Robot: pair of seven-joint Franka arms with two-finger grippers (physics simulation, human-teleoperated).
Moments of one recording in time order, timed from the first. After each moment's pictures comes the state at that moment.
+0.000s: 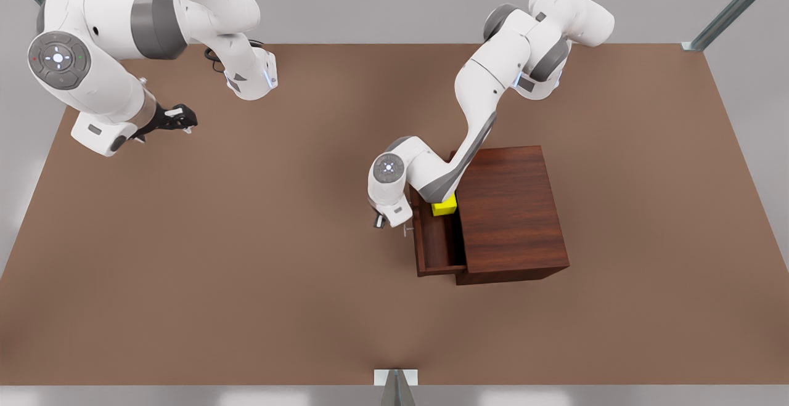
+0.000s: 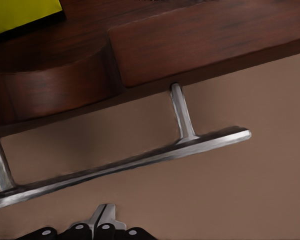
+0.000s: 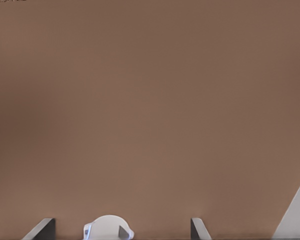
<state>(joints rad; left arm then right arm) -0.70 0.92 -0.13 -1.15 0.05 2.11 -2.23 0.10 0.09 0.09 -1.36 -0.13 1.19 -0.11</state>
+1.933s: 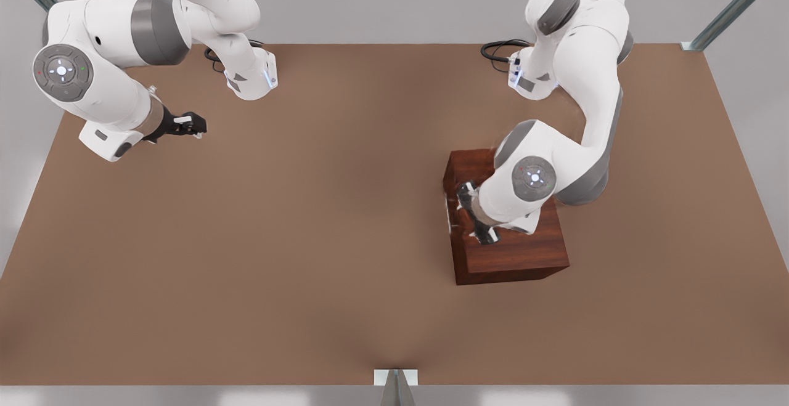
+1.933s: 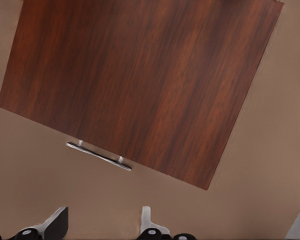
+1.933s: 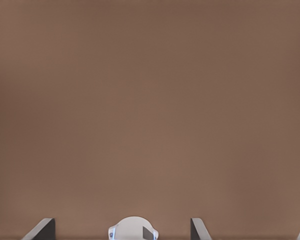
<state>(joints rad) -0.16 0.65 -0.41 -0.92 0.12 1.49 -2.42 0.10 0.12 0.09 -1.35 -0.07 1.18 0.01</state>
